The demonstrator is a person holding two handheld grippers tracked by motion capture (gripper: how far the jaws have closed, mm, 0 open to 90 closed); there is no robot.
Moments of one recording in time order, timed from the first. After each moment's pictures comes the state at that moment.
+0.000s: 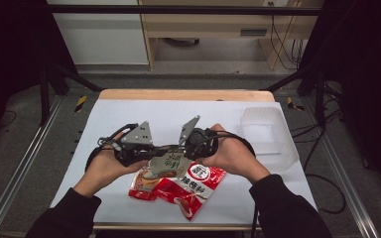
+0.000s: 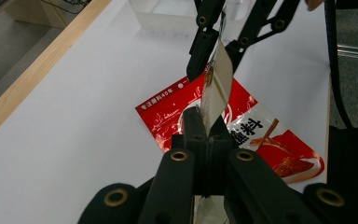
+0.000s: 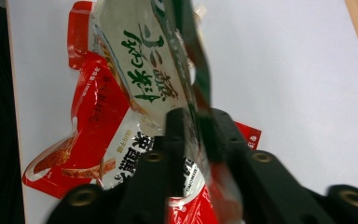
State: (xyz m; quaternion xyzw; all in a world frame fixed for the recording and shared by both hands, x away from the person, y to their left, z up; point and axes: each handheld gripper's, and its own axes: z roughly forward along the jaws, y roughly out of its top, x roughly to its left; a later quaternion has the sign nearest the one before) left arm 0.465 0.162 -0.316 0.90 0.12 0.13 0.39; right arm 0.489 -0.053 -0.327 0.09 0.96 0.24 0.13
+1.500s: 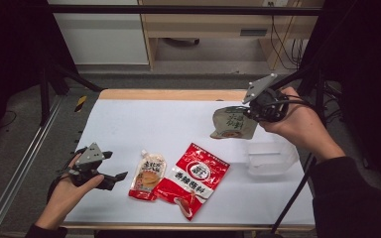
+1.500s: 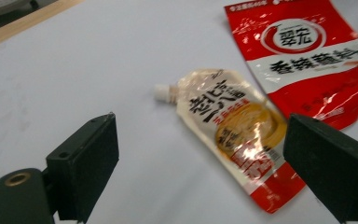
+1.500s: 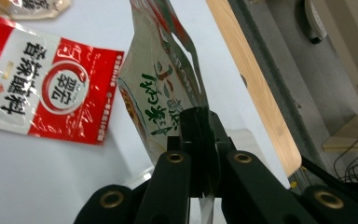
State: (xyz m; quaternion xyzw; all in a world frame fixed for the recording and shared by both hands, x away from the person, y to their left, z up) left arm 0.444 0.286 -0.404 0.85 0.31 0.18 0.39; right arm 0.508 -0.191 -0.233 0.18 0.93 0.20 0.26
